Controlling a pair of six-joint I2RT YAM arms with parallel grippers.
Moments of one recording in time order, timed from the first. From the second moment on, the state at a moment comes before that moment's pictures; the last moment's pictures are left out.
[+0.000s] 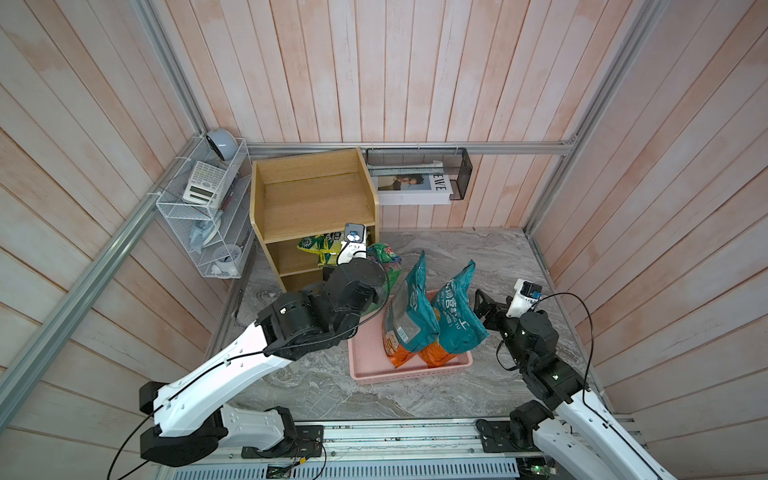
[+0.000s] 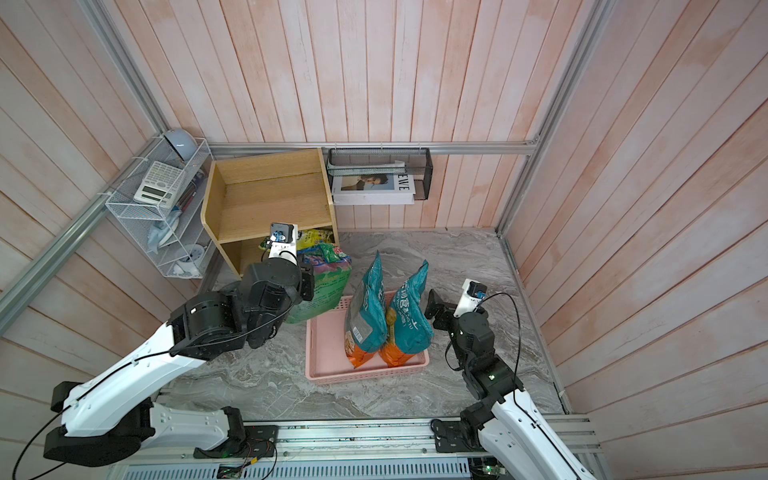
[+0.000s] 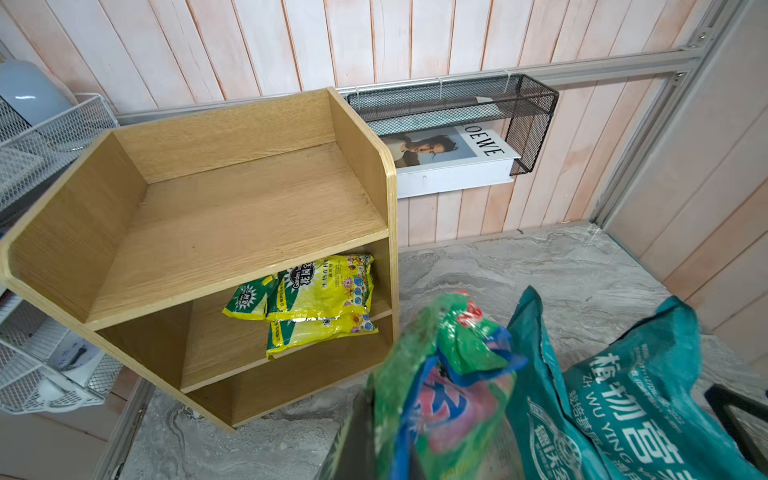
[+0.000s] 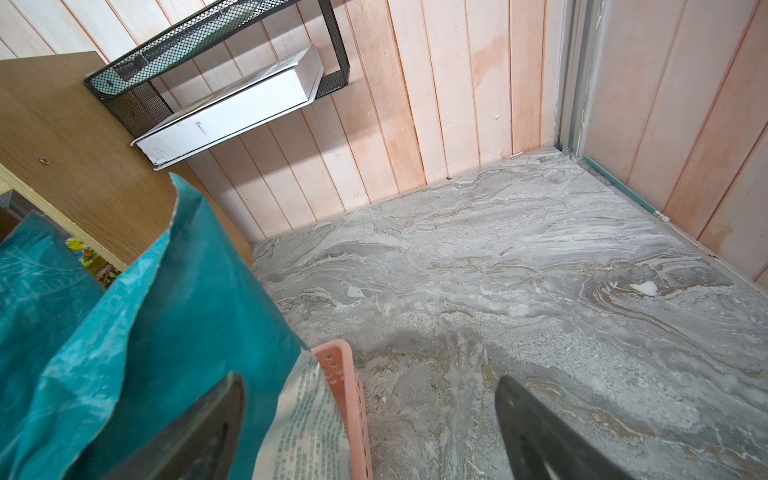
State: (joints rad) left arm -1.08 1.27 1.62 -0.84 -0.90 -0.35; right arm 0.46 0.61 0.49 -0.10 0.34 0.44
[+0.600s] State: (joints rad) left arm -1.13 1.24 1.29 -0.62 -0.97 -0.58; right arm 0.46 0.62 0.49 -0.10 0.34 0.44
